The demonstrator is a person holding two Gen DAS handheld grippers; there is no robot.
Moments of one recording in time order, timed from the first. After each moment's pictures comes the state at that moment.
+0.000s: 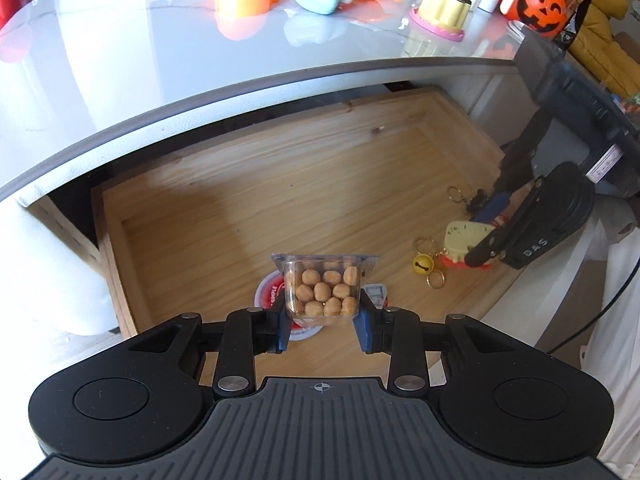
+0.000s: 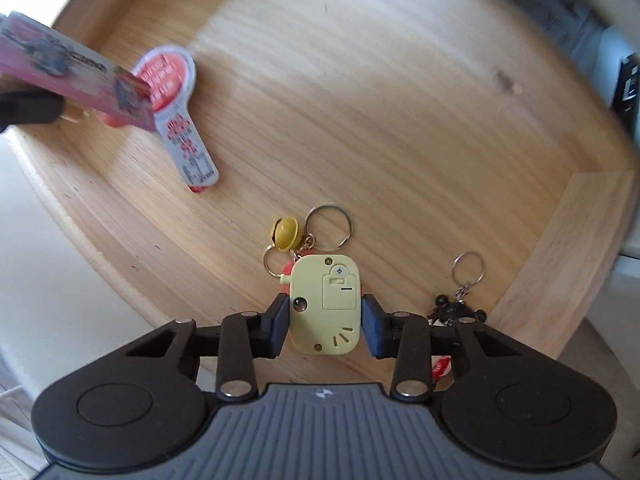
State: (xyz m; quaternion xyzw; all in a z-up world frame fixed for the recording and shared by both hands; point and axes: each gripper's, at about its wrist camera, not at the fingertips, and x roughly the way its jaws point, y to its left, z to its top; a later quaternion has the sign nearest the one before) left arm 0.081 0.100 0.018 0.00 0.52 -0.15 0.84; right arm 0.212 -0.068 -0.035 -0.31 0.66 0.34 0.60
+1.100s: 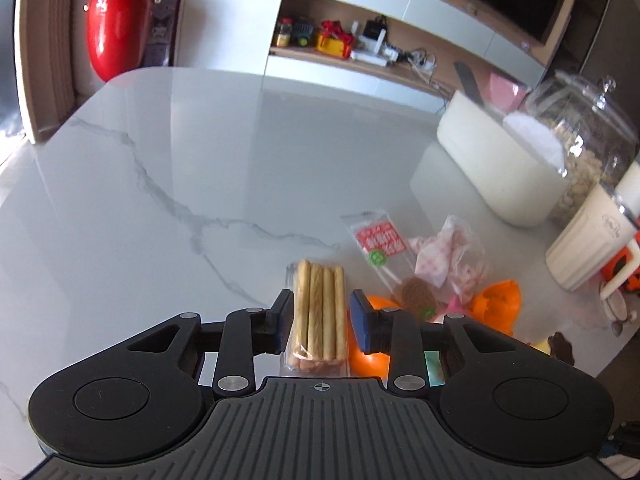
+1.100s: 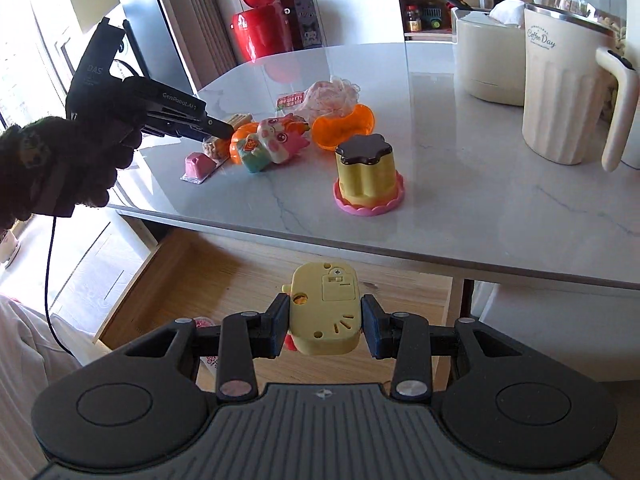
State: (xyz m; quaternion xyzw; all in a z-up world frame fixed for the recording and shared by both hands) left arm 0.223 0.150 0.110 -0.15 0.35 0.02 0.92; right arm 0.204 -0.200 0.084 -0.05 0.41 0.37 0.83
